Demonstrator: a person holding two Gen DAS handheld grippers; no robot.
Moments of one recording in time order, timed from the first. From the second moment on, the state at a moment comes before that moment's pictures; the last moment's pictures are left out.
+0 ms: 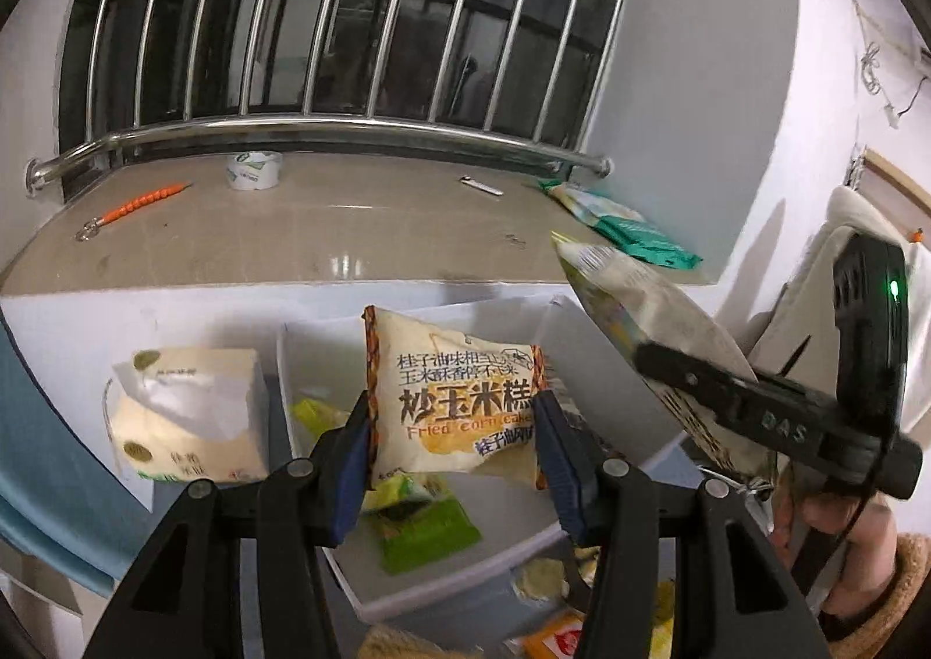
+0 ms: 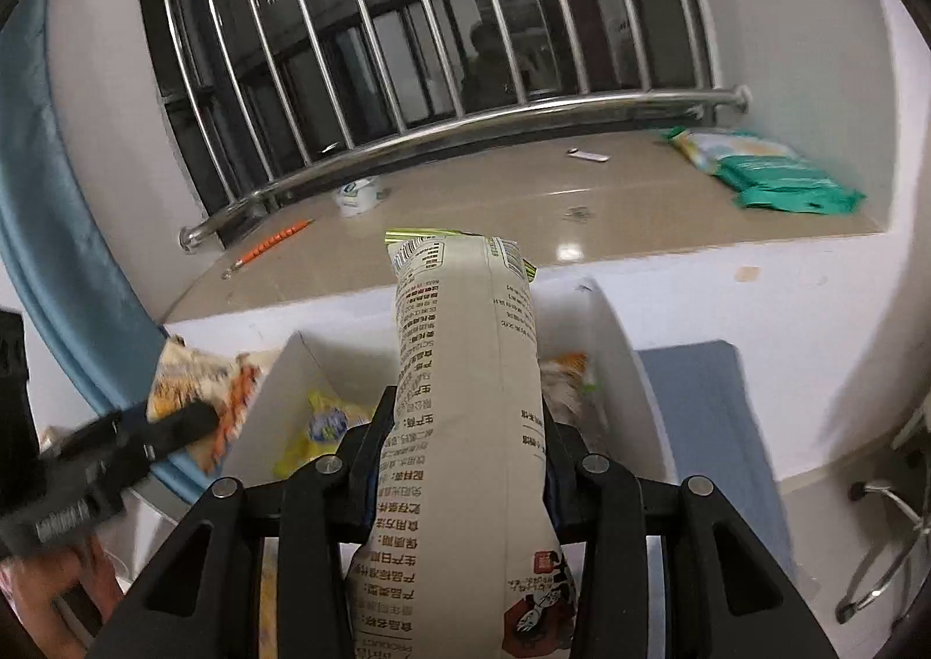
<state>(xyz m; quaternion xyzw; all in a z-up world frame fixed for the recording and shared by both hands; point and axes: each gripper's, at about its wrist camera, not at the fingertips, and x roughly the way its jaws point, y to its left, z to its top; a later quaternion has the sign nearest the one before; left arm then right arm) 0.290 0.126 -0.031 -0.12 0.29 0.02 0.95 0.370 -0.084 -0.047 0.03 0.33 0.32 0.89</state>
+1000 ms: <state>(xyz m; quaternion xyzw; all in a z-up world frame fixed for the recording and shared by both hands) 0.133 0.080 -0.050 -0.07 0.28 0.01 0.96 0.231 -0.176 -0.051 -0.03 0.26 0.38 0.89</state>
